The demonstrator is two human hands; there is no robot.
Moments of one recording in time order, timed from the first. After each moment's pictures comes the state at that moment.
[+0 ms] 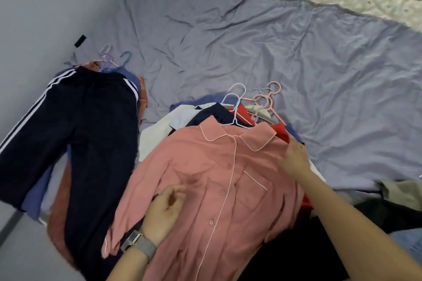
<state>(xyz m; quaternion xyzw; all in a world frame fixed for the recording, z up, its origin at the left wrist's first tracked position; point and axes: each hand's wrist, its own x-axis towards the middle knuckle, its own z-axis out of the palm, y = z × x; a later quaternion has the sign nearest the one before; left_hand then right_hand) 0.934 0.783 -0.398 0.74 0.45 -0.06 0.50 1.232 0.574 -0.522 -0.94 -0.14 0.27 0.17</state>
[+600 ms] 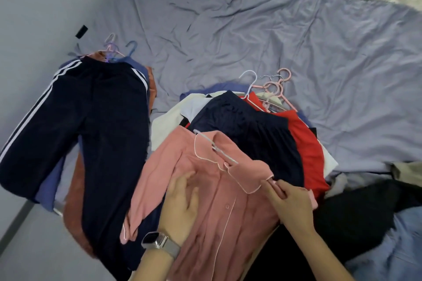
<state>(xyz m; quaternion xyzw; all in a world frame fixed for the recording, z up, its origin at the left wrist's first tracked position) 0.908 0.775 -0.374 0.84 0.36 0.03 0.40 1.052 0.575 -0.426 -0.91 -0.13 0.18 0.34</state>
